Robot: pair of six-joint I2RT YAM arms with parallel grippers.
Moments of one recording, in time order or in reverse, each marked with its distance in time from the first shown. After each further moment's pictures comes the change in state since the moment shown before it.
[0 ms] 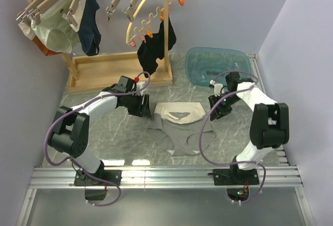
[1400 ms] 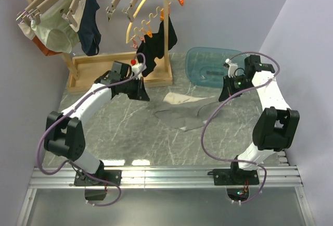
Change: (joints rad) left arm 0.042 -0.019 0.186 -0.044 0.072 -0.023; right arm -0.142 0.020 0.298 -0.184 -0.182 -0.029
